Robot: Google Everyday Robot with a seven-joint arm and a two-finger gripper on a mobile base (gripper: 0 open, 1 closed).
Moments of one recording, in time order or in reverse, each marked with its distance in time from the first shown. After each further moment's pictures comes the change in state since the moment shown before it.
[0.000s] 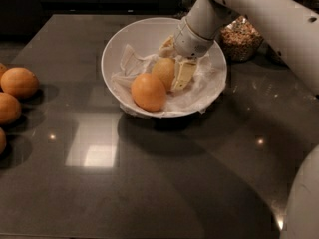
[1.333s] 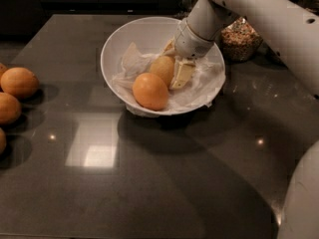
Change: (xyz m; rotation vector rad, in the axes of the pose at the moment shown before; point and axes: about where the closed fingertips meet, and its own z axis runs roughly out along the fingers) arm 0.003 0.000 0.003 -0.006 -0.002 0.017
